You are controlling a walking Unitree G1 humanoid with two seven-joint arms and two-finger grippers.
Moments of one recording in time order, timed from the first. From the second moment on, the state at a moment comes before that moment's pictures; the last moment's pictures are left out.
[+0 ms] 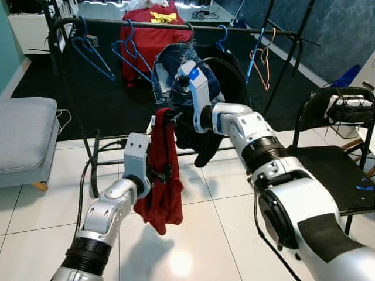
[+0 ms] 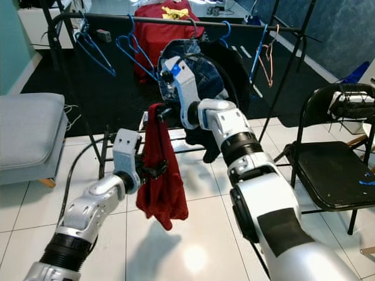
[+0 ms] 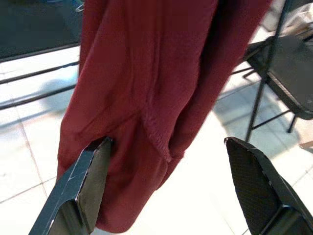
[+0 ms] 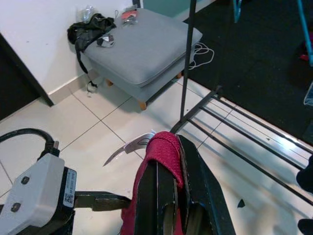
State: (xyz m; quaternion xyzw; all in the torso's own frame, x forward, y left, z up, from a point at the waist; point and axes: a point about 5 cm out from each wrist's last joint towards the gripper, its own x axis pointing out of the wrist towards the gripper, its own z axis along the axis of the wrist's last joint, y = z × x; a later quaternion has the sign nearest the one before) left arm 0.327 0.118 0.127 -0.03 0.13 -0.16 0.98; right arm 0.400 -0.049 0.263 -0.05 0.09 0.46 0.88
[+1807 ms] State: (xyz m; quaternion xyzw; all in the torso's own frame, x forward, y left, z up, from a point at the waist) left arm 0.350 0.168 0.133 0.05 0.06 0.00 1.00; right arm 0.399 -0.049 0.270 -0.04 0.08 0.46 0.88
